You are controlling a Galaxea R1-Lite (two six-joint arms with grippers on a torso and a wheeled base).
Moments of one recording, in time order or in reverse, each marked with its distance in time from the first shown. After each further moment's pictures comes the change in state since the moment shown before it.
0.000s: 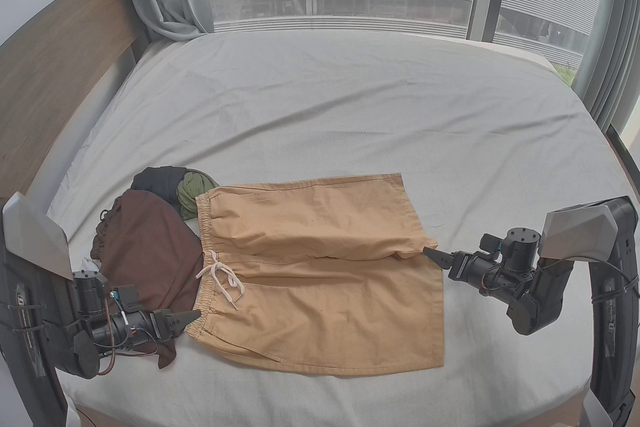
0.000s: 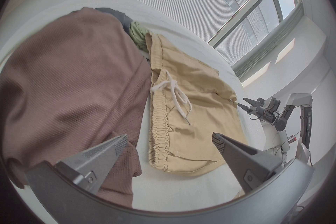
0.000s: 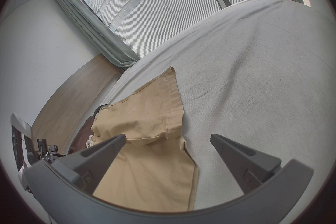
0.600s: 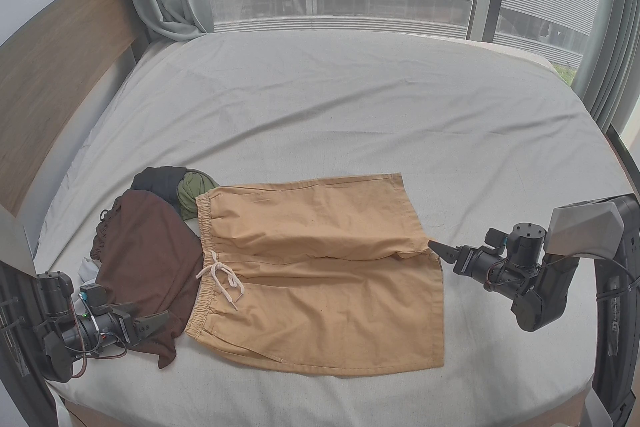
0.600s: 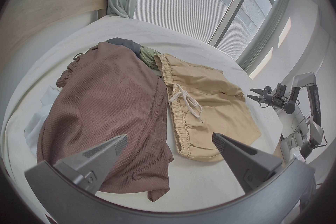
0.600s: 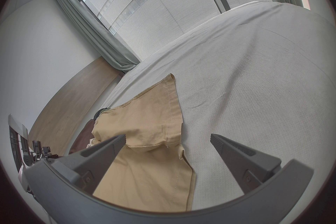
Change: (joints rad) left arm 0.167 -0.148 0.137 0.002 -0.025 0.250; right arm -0.016 -0.029 0.007 -0.001 0.000 0.000
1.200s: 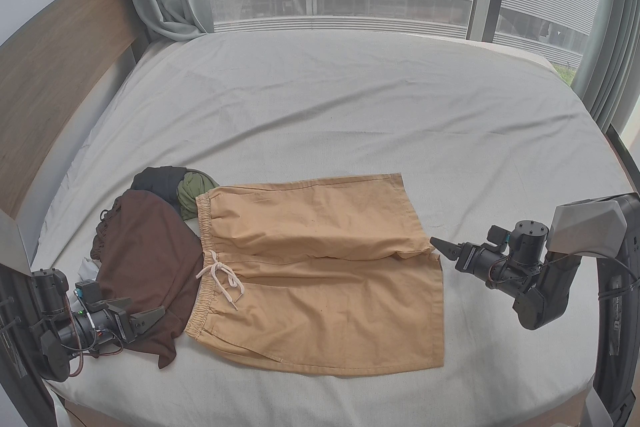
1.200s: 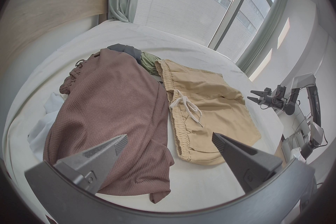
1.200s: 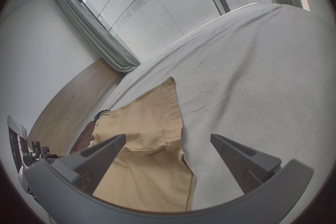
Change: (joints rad) left arm 0.018 -0.034 0.001 0.000 -0.012 -0.001; right arm -0.007 -0.014 0.000 0.001 0.000 0.002
